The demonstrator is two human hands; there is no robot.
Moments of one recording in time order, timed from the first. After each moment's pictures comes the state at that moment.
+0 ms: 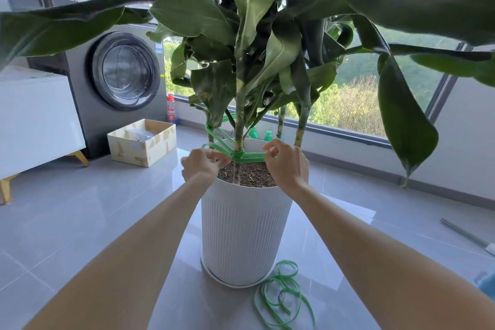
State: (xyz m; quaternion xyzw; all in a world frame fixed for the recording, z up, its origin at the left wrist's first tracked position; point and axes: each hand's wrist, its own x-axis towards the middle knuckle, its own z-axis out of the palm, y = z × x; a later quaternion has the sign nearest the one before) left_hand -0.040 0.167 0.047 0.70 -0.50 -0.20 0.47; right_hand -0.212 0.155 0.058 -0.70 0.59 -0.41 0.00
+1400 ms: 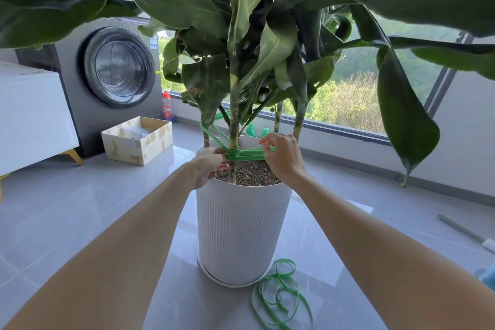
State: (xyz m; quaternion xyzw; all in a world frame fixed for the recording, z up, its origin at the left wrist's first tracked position) left_hand -0.049 0.150 0.055 0.59 -0.48 -0.48 0.43; right_hand -0.219 0.129 0.063 -0.73 0.56 -0.39 0.01
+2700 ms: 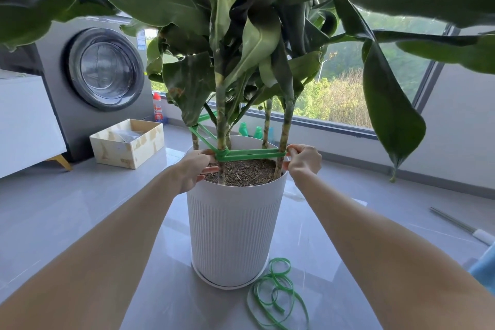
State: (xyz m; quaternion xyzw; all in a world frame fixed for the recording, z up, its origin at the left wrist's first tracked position) left_hand -0.049 0.148 0.054 0.59 -0.47 -0.50 0.43; right_hand -0.269 0.093 0.034 -0.44 0.68 -0.54 0.21
